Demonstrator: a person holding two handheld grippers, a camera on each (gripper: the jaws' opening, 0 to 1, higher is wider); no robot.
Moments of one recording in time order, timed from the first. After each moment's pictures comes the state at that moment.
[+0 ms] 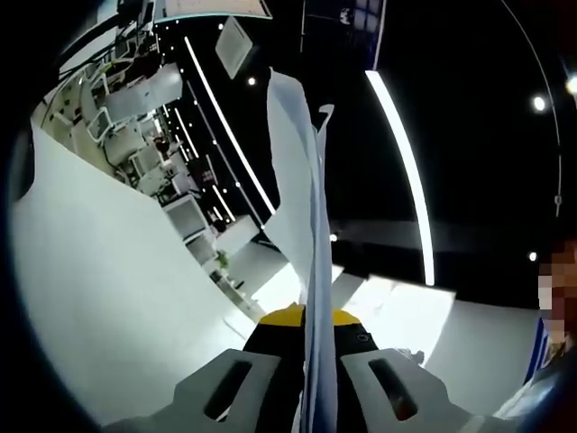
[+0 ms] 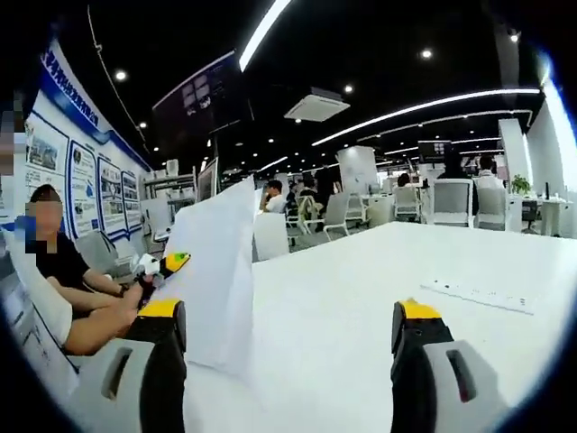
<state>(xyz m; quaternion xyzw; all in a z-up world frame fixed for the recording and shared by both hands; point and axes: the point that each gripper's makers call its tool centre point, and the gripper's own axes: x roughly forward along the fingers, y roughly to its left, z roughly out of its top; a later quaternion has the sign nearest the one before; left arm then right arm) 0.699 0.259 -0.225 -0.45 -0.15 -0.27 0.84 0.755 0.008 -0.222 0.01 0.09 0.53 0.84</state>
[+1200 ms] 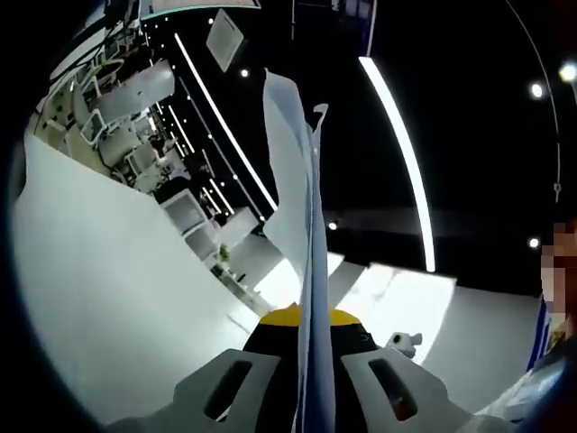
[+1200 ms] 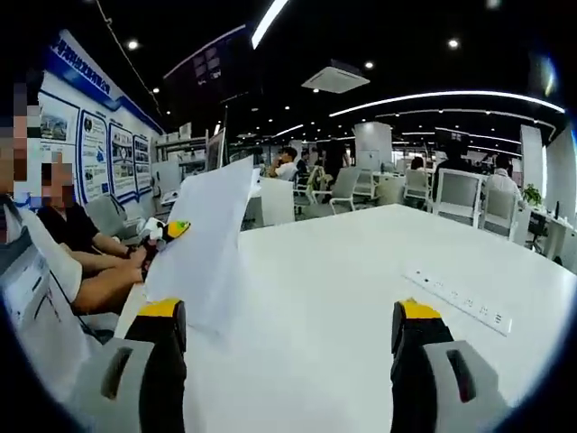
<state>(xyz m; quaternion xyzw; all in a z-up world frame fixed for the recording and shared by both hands) 0.702 0.250 -0.228 -0.43 -0.14 -0.28 0.85 0.767 -0.040 -0.226 -0.06 0.13 0.56 0.82</state>
